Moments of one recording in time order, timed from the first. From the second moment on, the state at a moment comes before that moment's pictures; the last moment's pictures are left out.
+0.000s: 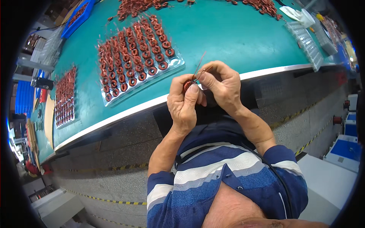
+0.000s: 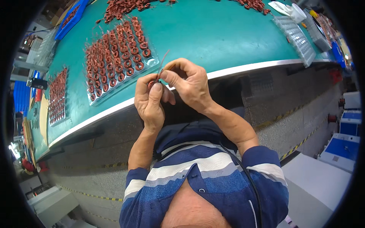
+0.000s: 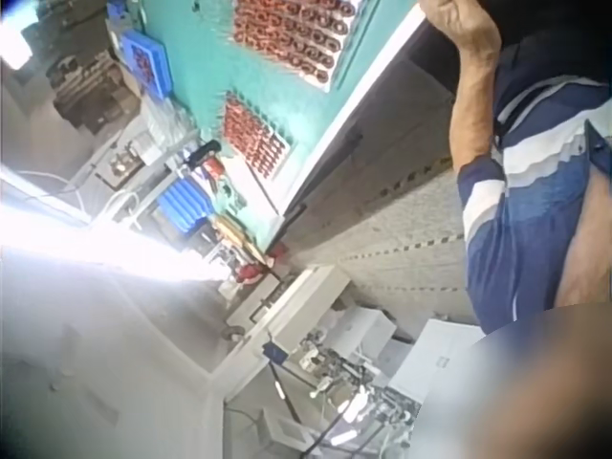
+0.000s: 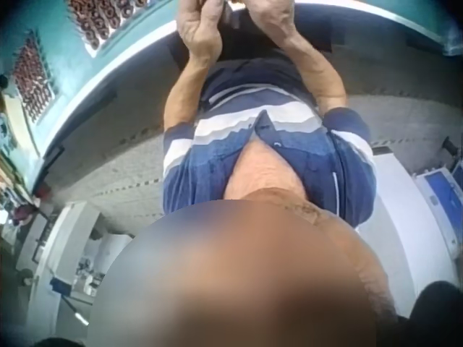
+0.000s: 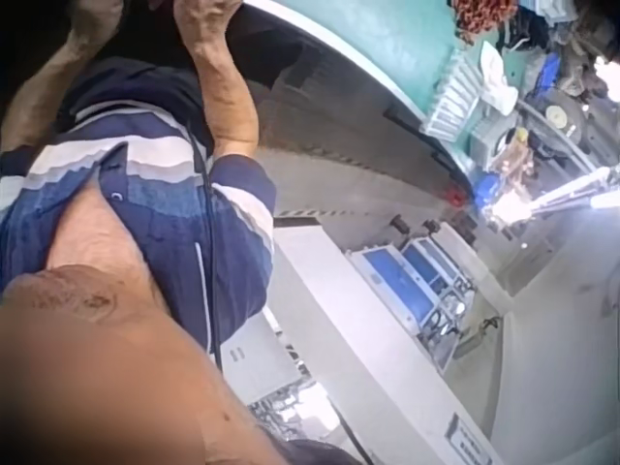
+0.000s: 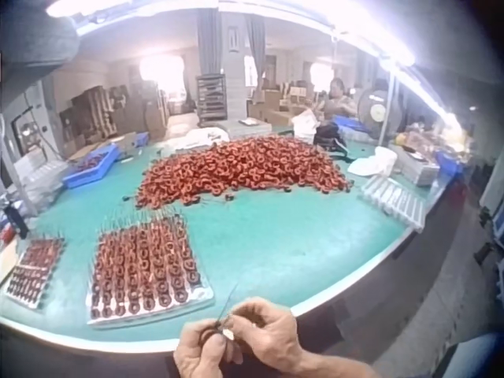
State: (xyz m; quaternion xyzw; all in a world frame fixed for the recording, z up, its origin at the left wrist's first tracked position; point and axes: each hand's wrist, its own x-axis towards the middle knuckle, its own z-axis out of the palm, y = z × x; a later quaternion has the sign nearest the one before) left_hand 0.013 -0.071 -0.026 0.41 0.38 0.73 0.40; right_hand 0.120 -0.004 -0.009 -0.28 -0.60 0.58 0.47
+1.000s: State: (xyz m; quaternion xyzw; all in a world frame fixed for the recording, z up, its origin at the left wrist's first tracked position) left_hand -0.010 -0.054 -0.030 0.56 0.57 0.53 0.27; right_hand 0.134 0.012 -0.027 -0.32 -0.58 0.63 0.41
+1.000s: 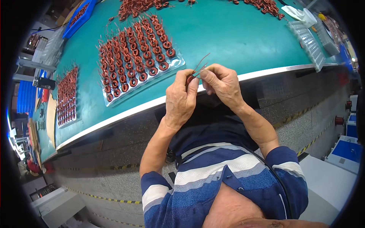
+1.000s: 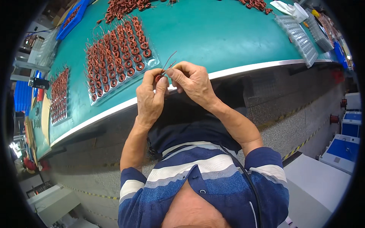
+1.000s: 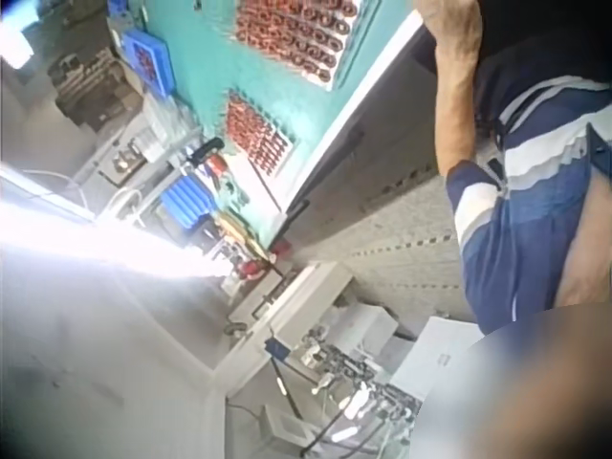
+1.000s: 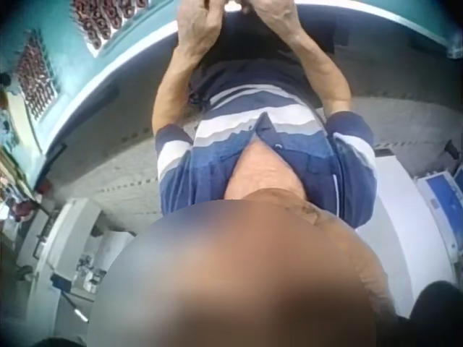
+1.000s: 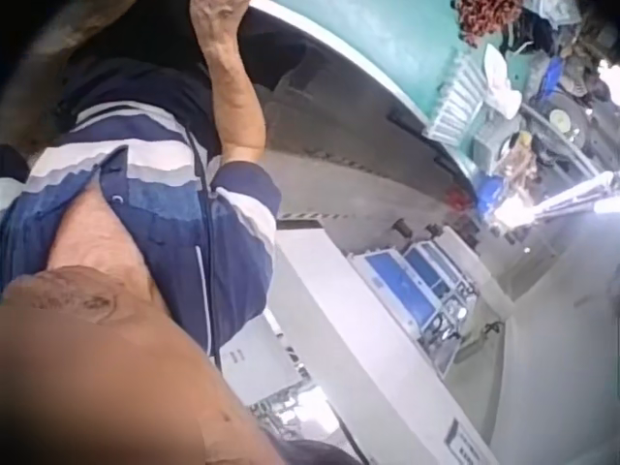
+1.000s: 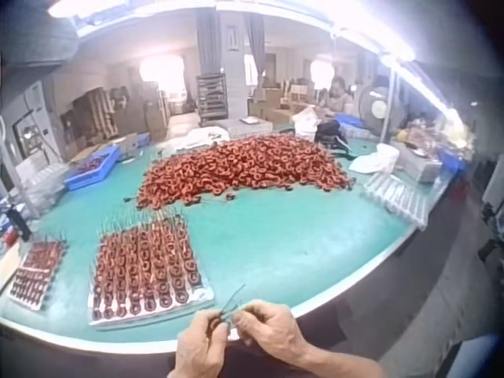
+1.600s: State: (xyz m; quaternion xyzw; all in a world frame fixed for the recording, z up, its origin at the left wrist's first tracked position) left_hand -0.052 -0.056 0.014 0.75 0.52 0.33 0.26; right_hand 0.140 0.022 -0.015 -0.26 -0.49 0.78 0.28
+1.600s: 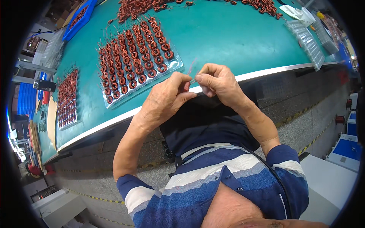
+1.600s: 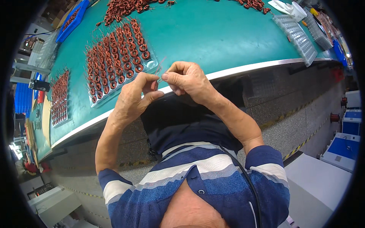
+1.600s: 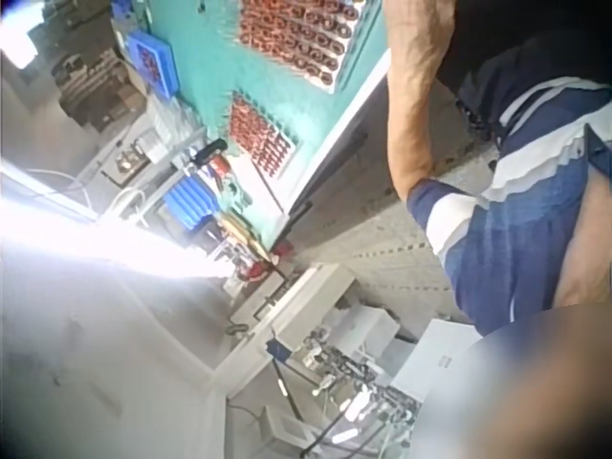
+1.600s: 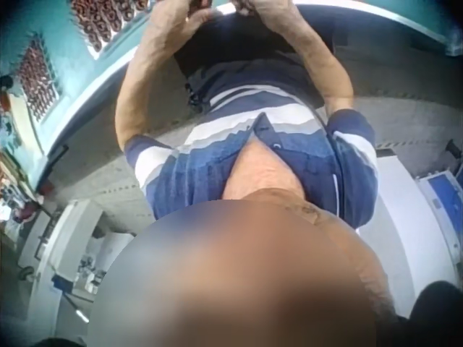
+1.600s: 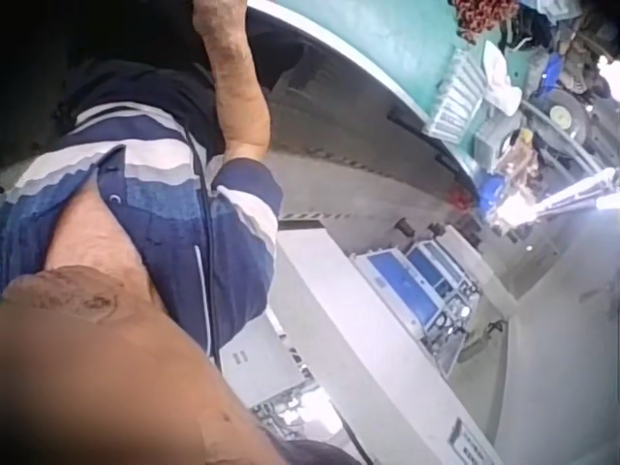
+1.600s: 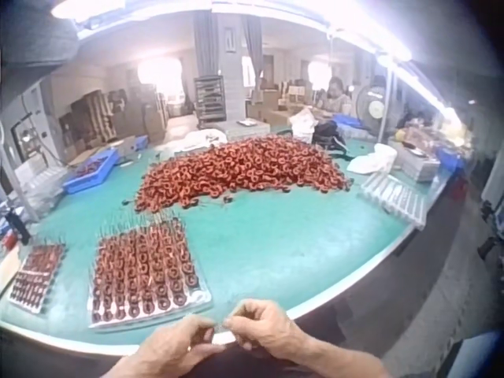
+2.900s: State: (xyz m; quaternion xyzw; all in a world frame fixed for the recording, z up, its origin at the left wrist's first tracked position) left_hand -0.031 -0.057 -0.048 0.51 0.54 0.59 0.32; right_hand 0.103 0.029 -0.022 -0.30 -0.59 0.65 0.38
